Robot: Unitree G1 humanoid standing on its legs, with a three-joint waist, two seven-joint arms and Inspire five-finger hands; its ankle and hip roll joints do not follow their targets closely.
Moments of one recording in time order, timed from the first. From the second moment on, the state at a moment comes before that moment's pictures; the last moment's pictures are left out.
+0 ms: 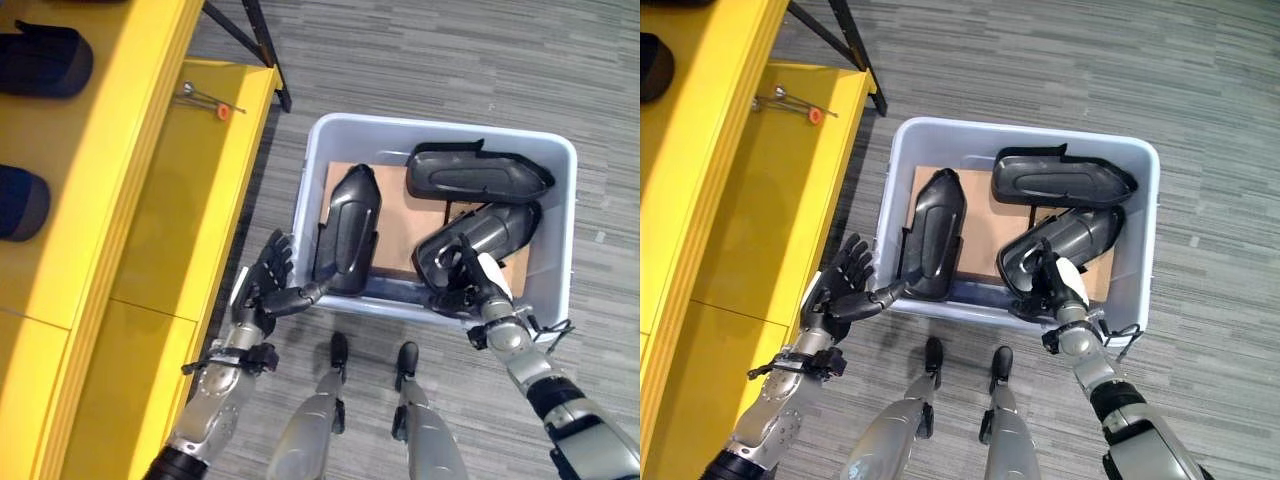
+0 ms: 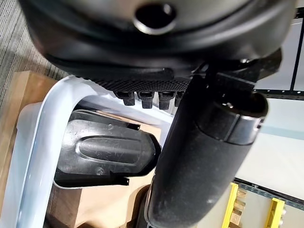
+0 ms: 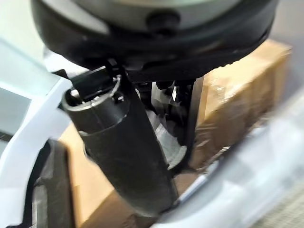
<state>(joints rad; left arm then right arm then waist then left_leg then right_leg) -0.05 0.46 -0.28 0.01 -0.66 -0.18 0.15 -0.38 -0.56 0.32 0.69 0.00 -0.13 -0.25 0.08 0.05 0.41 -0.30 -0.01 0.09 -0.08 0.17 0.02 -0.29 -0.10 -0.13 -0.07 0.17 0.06</state>
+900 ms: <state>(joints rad) -0.01 0.46 -0.19 -0.02 -0.66 -0.18 0.15 -0.11 -0.51 0.04 0.15 0.10 -0.09 -0.31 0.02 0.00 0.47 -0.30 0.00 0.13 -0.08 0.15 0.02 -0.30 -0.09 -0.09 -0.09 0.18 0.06</state>
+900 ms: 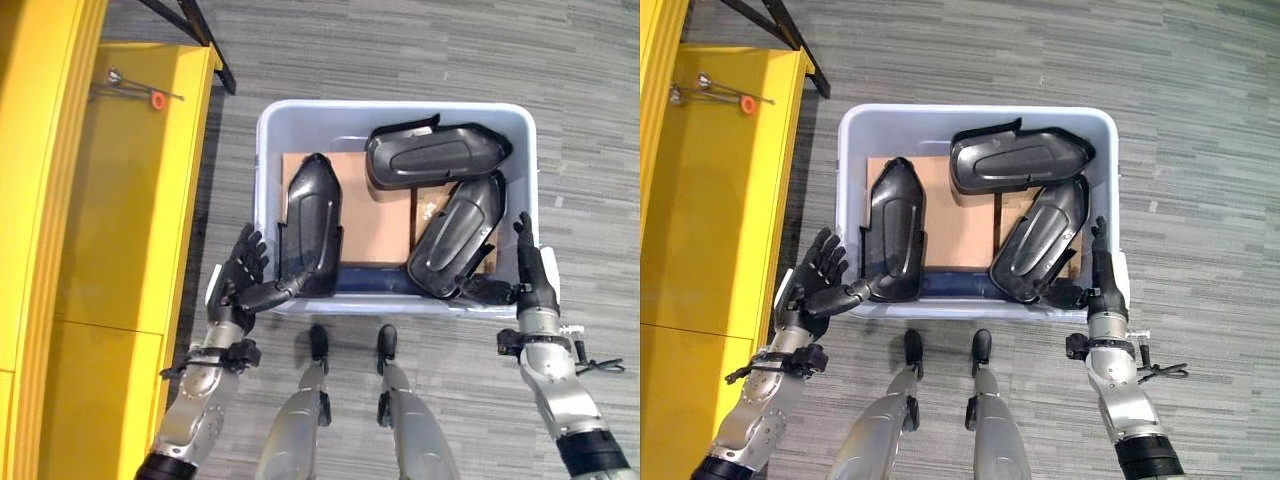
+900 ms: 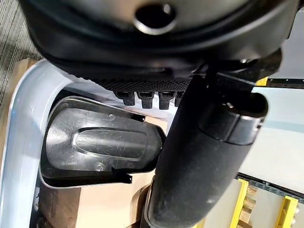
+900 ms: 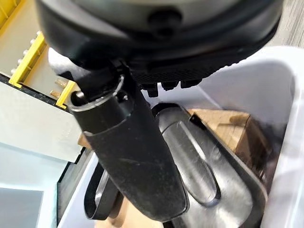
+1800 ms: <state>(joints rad) -0.02 0.46 -0.20 -0.03 -0.65 -0.17 0.19 -0.24 -0.43 0.23 0.17 0.17 -0.09 -0.31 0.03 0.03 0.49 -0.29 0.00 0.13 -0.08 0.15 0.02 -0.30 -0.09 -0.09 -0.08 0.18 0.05</state>
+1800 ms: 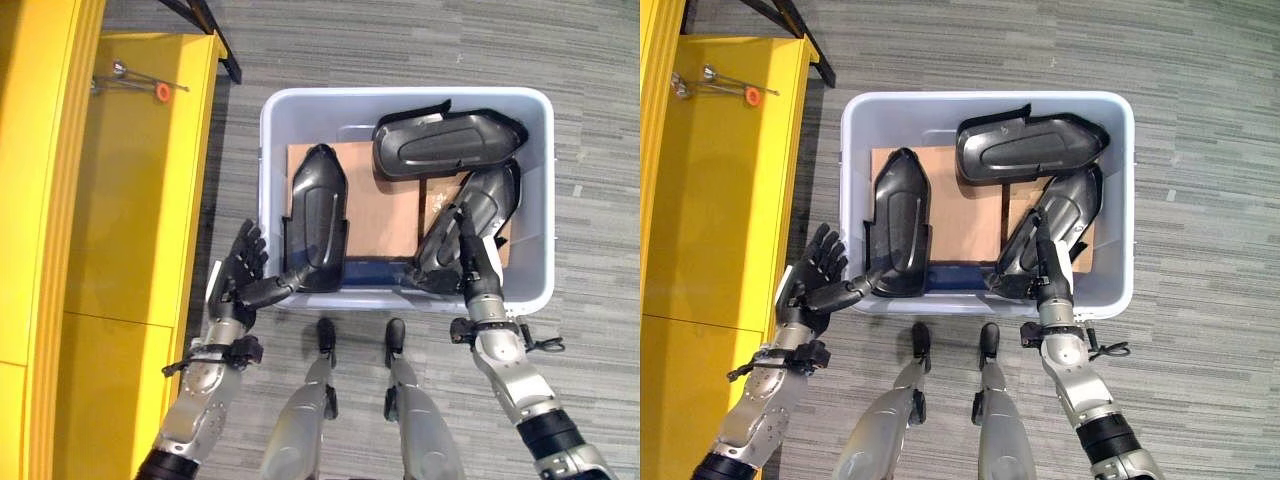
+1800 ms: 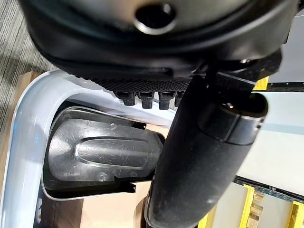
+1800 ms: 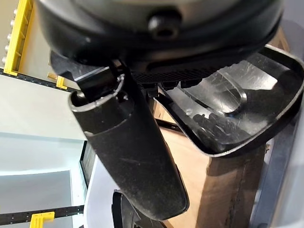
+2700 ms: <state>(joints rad) -0.05 0.46 -0.23 -0.02 -0.65 -0.18 0.19 -0.43 -0.40 0.27 0.61 -0.05 -0.02 -0.47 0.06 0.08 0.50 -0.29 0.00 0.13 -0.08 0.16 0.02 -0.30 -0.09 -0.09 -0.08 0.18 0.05</state>
